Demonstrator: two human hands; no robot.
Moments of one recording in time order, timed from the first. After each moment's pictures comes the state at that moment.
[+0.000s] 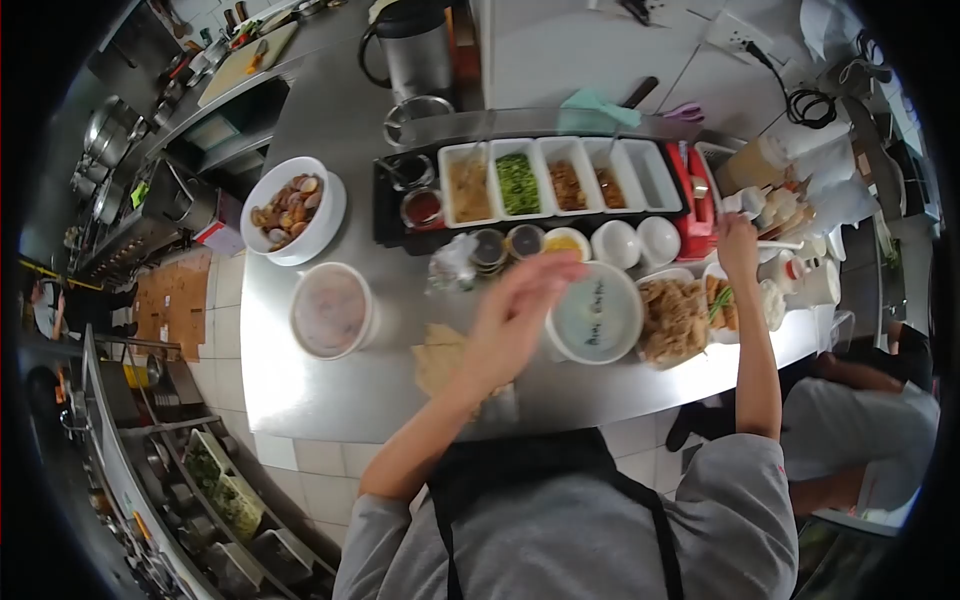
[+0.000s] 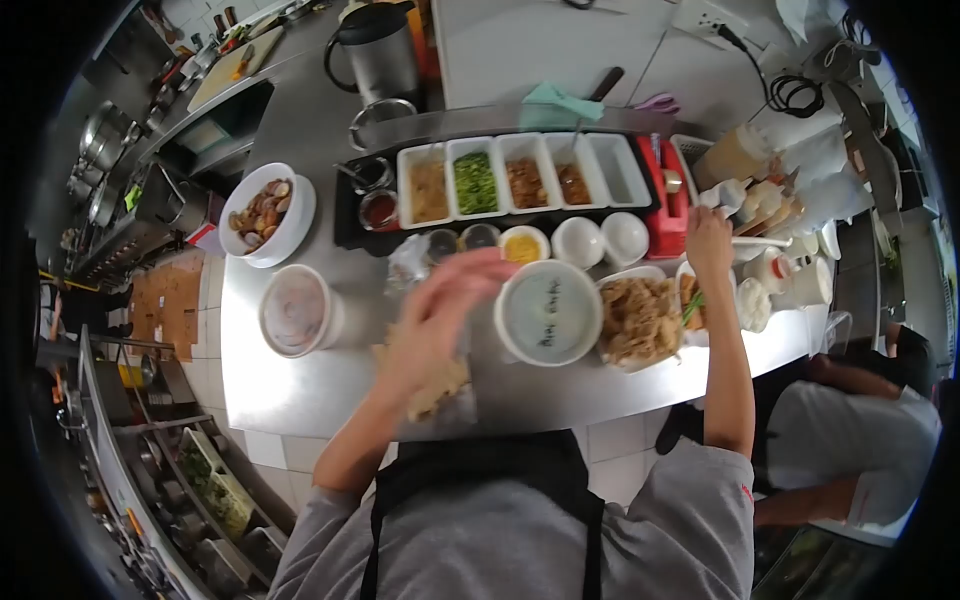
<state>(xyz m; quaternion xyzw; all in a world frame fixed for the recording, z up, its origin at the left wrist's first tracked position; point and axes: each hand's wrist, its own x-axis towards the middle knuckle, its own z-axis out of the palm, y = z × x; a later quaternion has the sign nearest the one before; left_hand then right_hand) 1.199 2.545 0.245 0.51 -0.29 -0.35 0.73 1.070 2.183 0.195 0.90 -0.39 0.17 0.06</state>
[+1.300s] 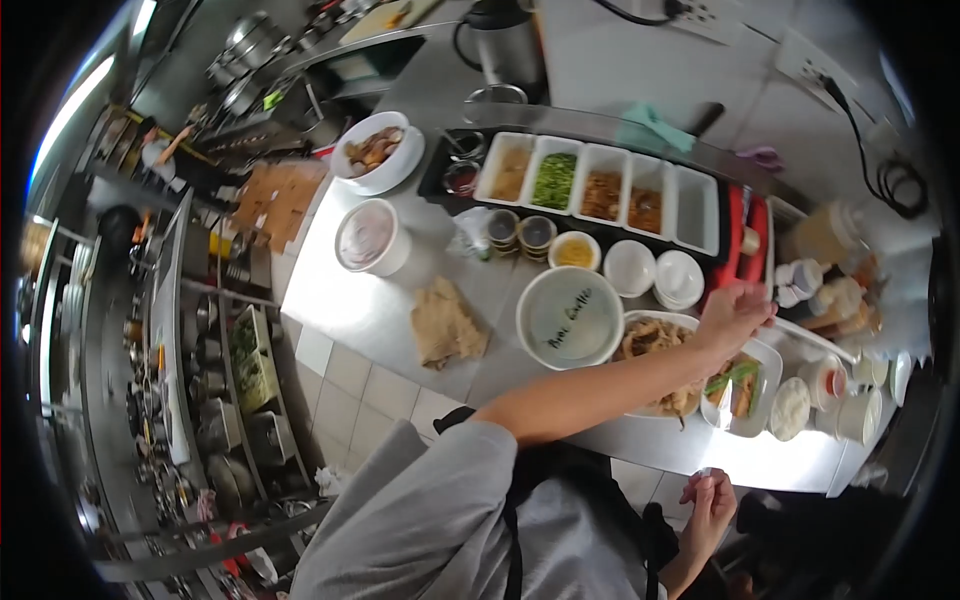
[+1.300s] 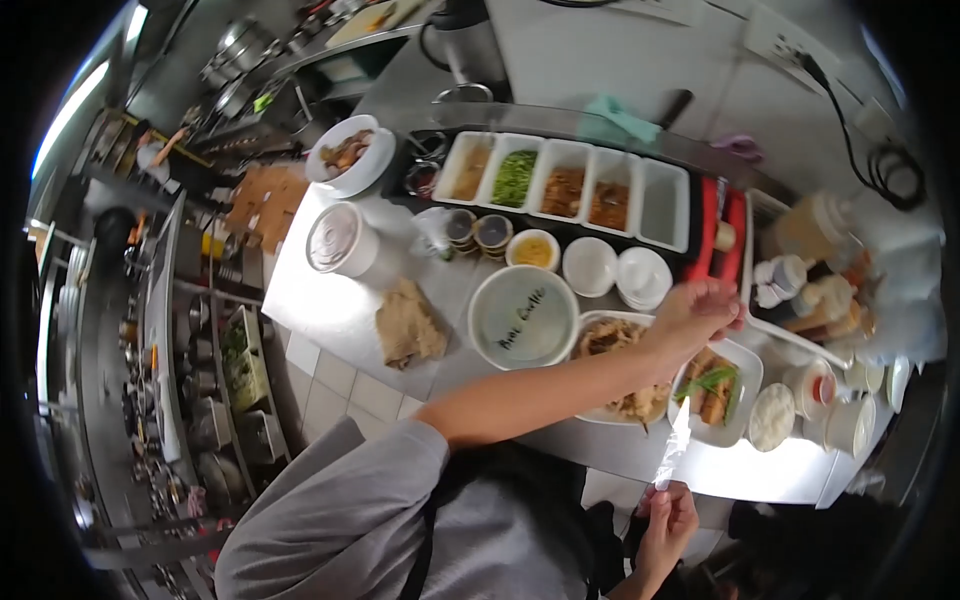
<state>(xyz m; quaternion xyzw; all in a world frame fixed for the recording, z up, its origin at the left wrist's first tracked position) 1.080 2.250 0.205 0.40 -0.08 -0.42 0.81 0.850 2.280 0.217 0.65 -0.33 0.16 -0.66</state>
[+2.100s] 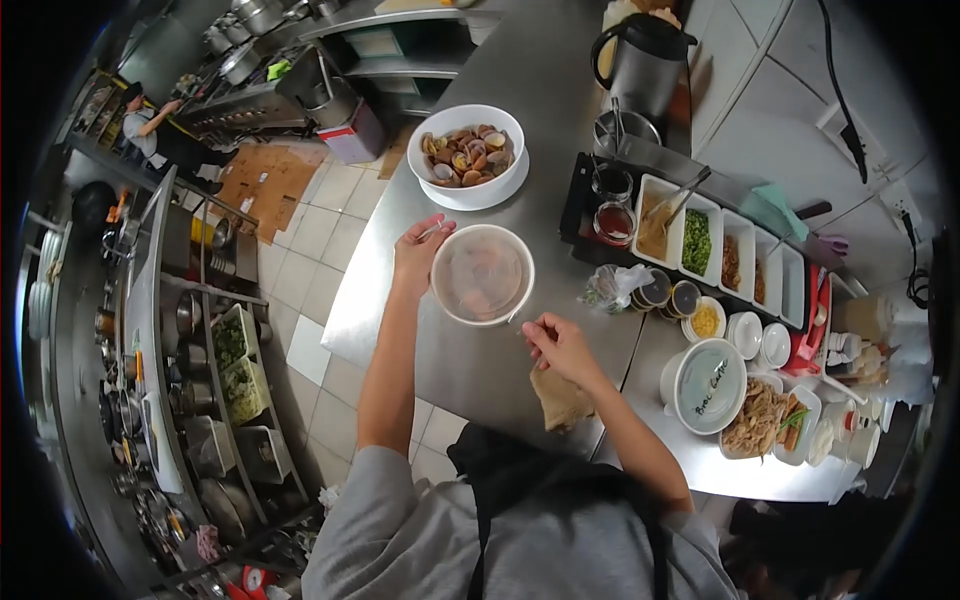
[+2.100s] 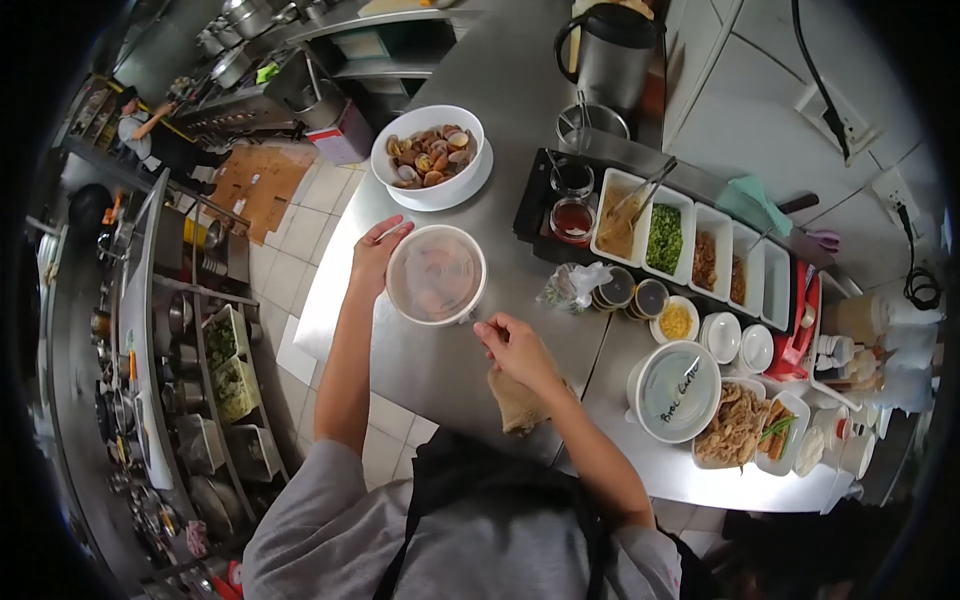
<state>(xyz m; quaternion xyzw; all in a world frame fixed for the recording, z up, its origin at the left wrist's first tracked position) 1.385 2.780 0.126 0.61 0.11 -0.13 0.77 1.225 2.569 0.115 0.71 -0.08 -0.16 -0.68</state>
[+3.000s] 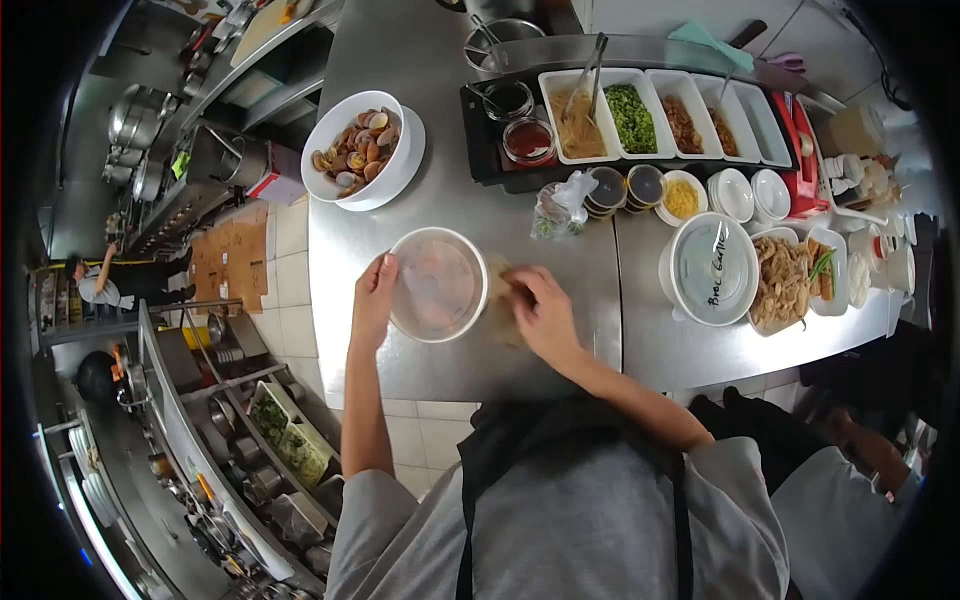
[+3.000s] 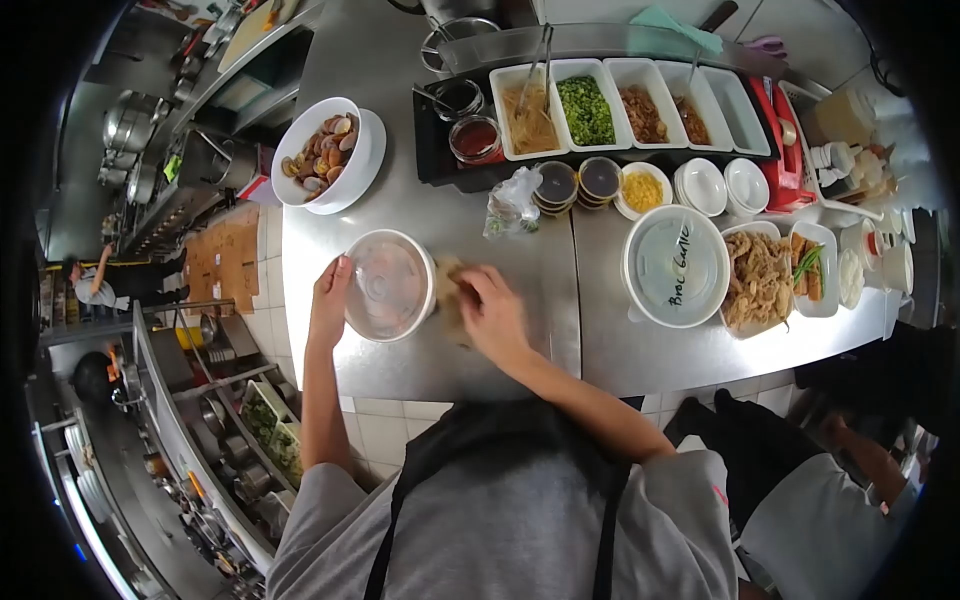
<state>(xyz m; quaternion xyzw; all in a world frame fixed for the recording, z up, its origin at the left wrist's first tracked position) 1.339 2.780 0.140 0.79 -0.04 -0.22 0.57 1.194 2.604 0.092 0.78 -0.16 0.20 -0.57</state>
